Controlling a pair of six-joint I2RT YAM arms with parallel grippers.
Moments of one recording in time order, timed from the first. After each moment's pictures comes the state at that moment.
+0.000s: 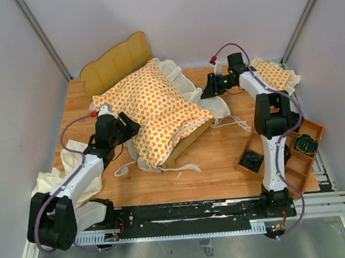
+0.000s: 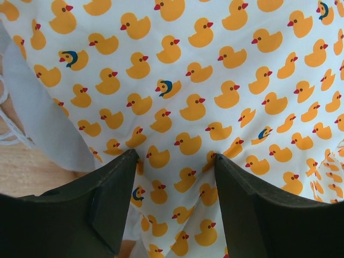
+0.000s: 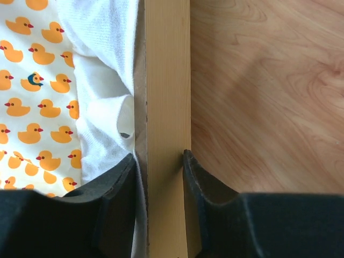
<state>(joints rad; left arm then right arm) -0.26 1.13 0.59 0.02 -0.02 -0.68 0.11 2.29 1.90 -0.60 -0.87 -0.08</state>
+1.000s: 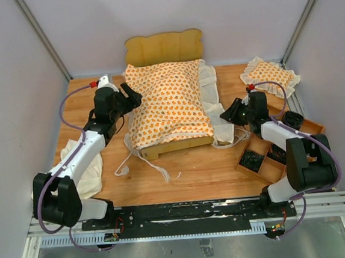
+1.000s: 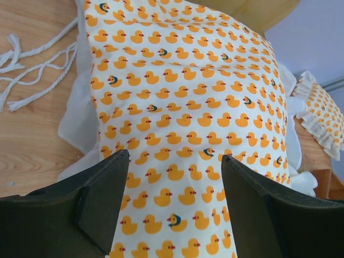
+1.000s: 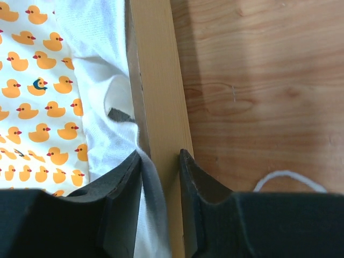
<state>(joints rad) -0.26 1.36 0.95 0.10 -0.05 -0.58 0.09 1.51 0.76 0.13 -0.37 0.55</state>
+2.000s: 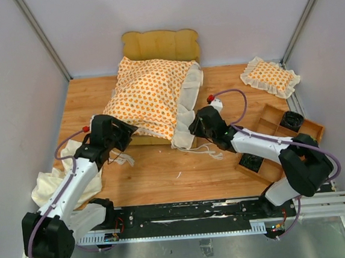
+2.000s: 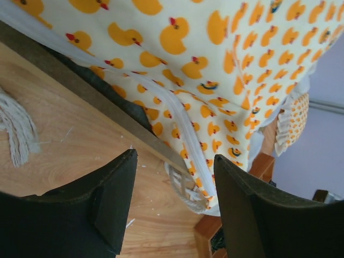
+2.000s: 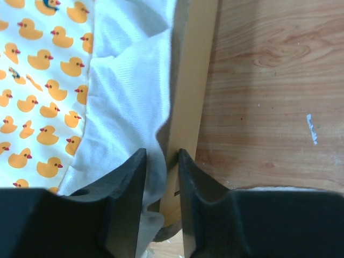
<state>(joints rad) -0.27 0.98 0.70 -0.35 -0.04 -1.18 0.70 1.48 0.80 0.09 0.24 0.83</state>
